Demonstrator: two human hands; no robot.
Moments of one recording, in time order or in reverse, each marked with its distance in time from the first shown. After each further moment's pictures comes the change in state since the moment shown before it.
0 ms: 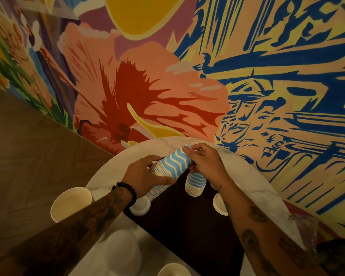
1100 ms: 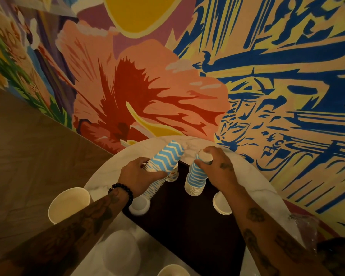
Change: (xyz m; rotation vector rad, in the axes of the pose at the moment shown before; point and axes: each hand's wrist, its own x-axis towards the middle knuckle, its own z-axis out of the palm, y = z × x) left_hand 0.008 -0.016 0.004 -0.066 0.074 -0.122; right_hand 0.012 0.047 -0.032 -0.669 0.160 -0.224
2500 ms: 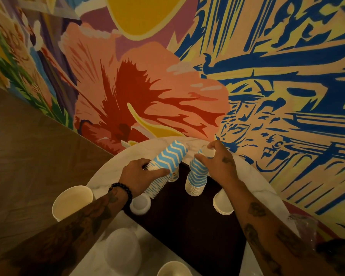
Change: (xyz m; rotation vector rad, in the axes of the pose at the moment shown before) left_hand -0.010 0.008 -0.007 -0.070 -0.043 -0.022; right_hand 0.003 -0.020 -0.014 0.048 0.048 0.085
